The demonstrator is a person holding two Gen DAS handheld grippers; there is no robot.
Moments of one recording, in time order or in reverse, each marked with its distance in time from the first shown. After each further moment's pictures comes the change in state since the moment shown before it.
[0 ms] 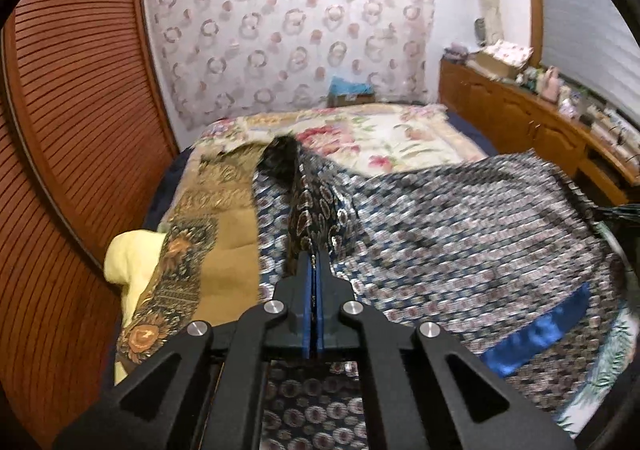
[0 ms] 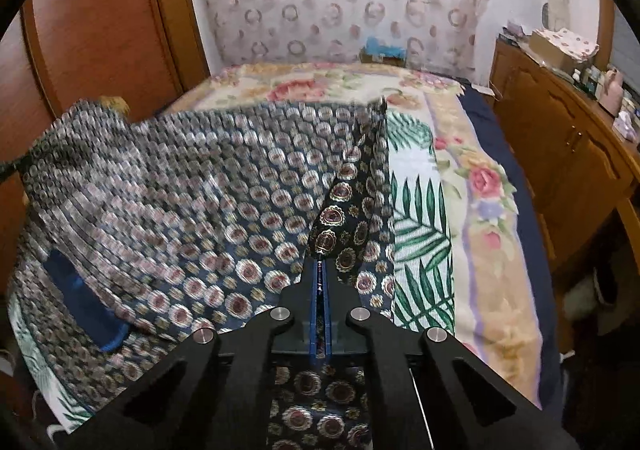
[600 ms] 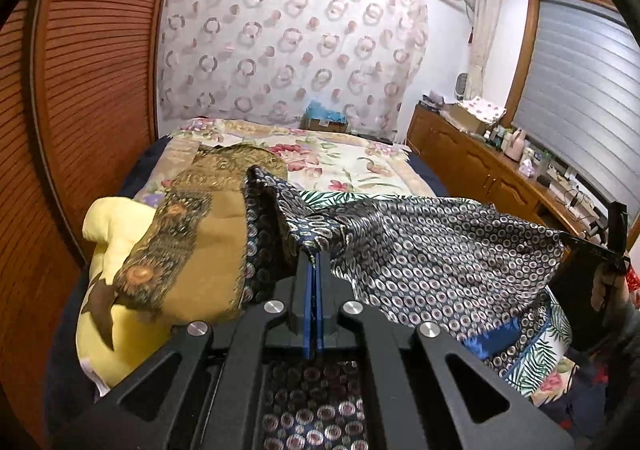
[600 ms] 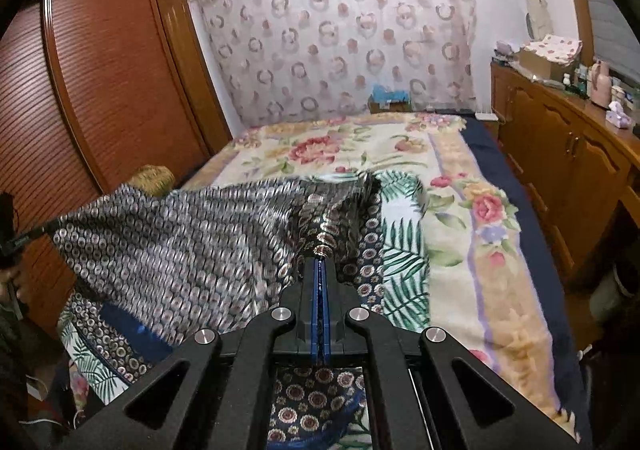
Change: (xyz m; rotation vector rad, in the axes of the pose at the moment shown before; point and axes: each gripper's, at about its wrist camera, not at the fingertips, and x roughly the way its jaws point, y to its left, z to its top) left arm -0.070 0.031 -0.031 -0.187 -0.069 -0.165; right arm -0.102 -0.028 -0.036 0.088 -0.192 0.092
